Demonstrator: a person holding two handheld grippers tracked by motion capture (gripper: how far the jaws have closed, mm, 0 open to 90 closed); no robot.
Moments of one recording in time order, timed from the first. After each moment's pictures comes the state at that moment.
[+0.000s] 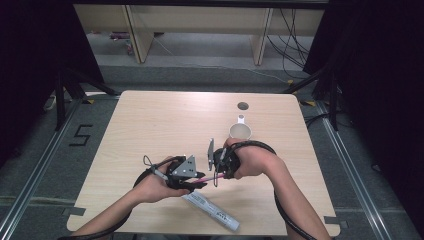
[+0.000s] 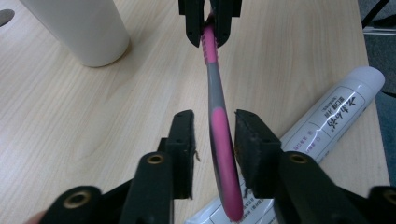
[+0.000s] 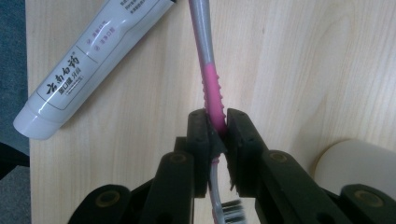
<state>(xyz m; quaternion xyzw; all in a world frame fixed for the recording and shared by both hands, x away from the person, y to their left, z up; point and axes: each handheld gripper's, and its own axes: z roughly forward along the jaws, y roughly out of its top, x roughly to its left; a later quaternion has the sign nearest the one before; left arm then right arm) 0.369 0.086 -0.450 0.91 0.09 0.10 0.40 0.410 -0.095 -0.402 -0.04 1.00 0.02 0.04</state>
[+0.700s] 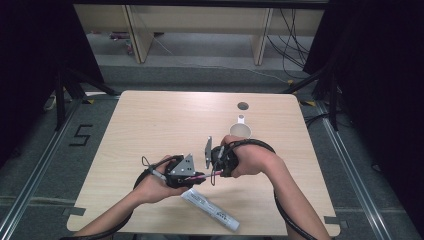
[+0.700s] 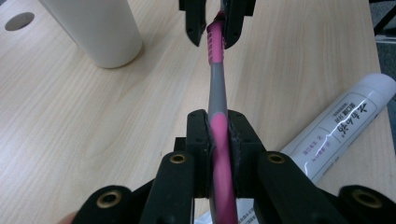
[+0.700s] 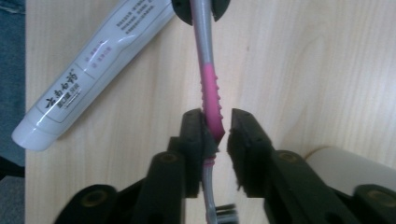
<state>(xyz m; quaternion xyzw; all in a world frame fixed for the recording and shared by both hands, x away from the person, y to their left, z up) 0.368 0.090 -0.450 0.90 0.10 0.12 0.41 0.408 -0.089 -0.390 -0.05 1.00 0.04 0.06</state>
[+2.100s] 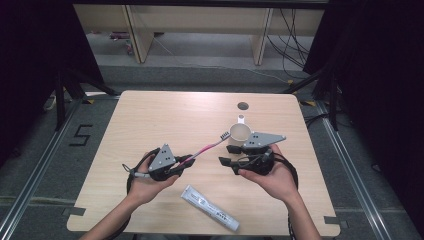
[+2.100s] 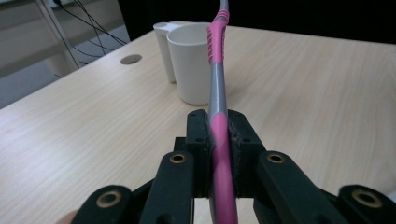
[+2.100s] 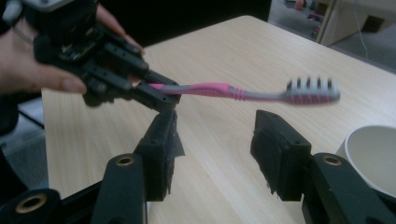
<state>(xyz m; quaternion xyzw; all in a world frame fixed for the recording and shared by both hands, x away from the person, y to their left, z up) 0.374 0.126 -0.452 0.79 0.22 0.21 0.53 0.374 -0.170 -0.386 0.26 0.82 0.50 0.12</state>
